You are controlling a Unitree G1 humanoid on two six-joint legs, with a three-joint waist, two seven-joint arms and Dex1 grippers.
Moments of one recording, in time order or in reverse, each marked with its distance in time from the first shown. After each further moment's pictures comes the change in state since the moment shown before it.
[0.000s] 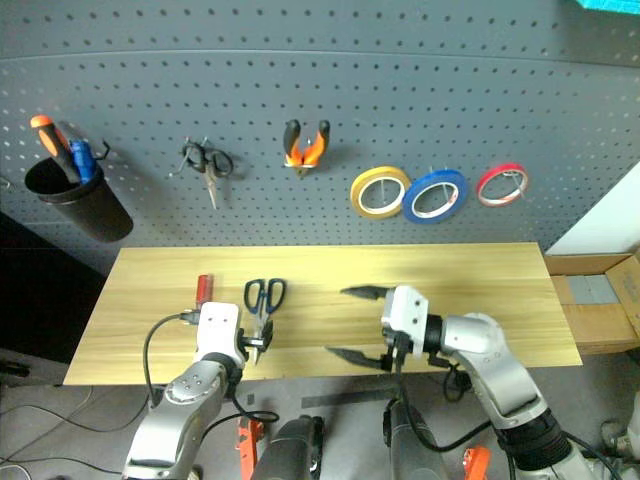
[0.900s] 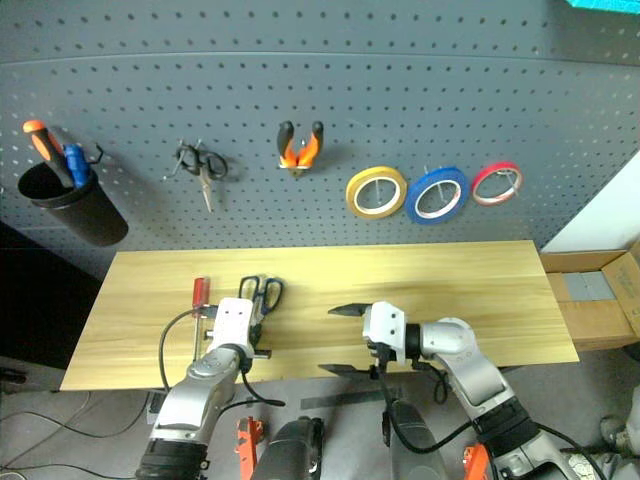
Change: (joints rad) left arm -0.129 -0.028 0.011 0.169 0.070 0.076 -0.004; right arm -0.083 0.085 0.060 0.234 -0.084 -0.123 0.035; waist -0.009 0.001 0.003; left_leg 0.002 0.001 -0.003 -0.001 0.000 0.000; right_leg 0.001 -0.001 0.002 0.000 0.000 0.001
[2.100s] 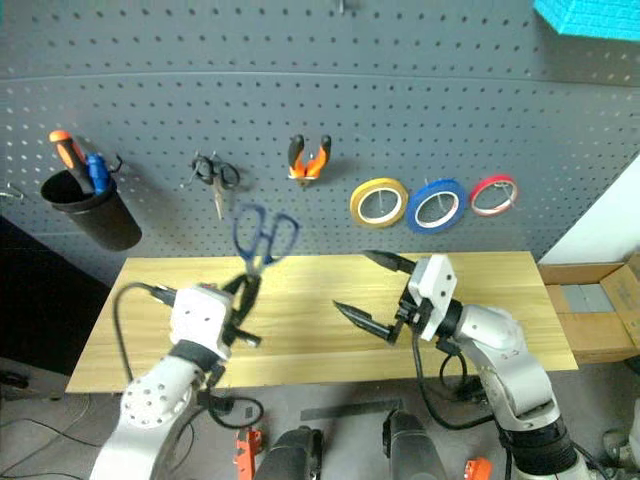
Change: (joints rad) left arm 0.220 0.125 0.018 -0.596 0.065 -0.362 -0.190; right arm 0.060 -0.012 -0.251 -0.399 0.241 0.280 -0.240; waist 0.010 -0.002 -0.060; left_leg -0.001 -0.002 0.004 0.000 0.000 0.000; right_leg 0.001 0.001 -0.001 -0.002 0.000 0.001
